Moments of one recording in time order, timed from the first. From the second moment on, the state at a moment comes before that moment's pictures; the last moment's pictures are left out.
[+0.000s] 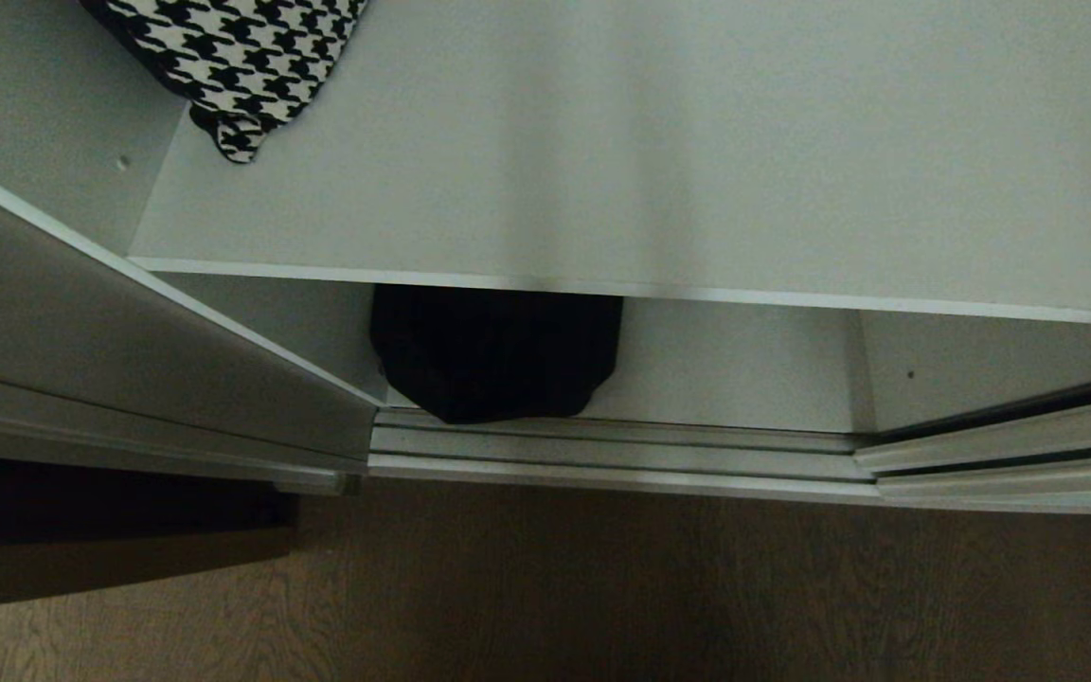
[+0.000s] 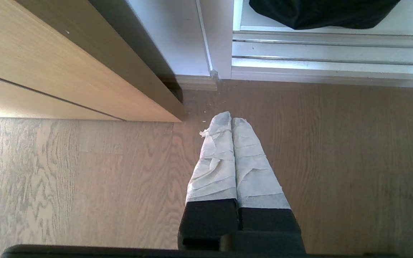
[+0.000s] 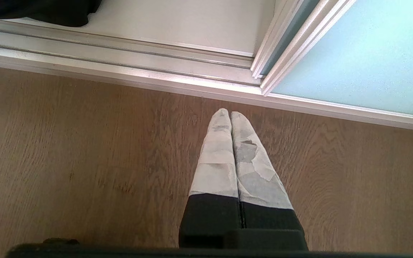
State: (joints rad) left arm 0.02 0.00 0.00 0.00 -0.01 0.06; right arm 0.01 0.00 0.00 -0.01 0.00 -0.01
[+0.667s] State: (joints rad) left arm 0.02 0.00 0.00 0.00 -0.01 0.08; right arm 0.01 0.00 0.00 -0.01 0.00 -0.01
